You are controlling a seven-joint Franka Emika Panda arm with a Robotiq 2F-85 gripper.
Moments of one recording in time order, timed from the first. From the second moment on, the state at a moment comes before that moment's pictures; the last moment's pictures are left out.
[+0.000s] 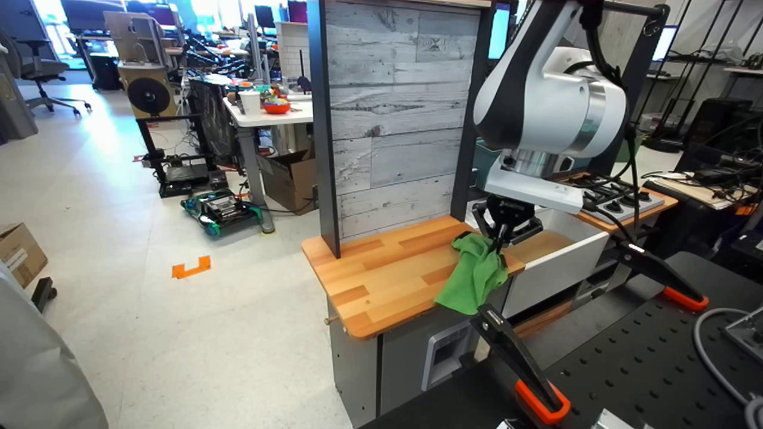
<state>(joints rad) -0.15 0.81 0.00 -2.06 0.34 2.87 0.28</state>
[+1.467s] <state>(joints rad) -0.18 0.90 0.00 -2.02 0.34 2.86 0.27</state>
